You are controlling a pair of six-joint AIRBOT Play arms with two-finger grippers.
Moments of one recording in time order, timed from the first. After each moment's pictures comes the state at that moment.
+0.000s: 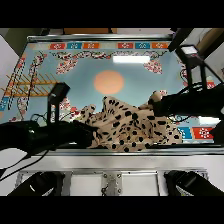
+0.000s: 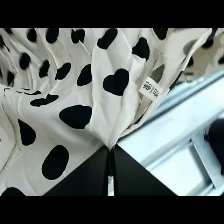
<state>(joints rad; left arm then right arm) -0.76 -0.66 0.98 1.35 -1.16 -1.93 0.59 -0.95 1.48 -1.61 1.61 1.90</state>
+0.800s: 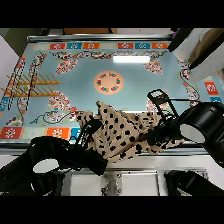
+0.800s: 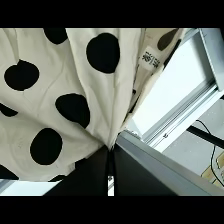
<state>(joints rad) -0.98 -0.73 0.80 1.23 -1.21 -1.99 0.74 -0.89 1.17 -1.66 1.70 1.95</state>
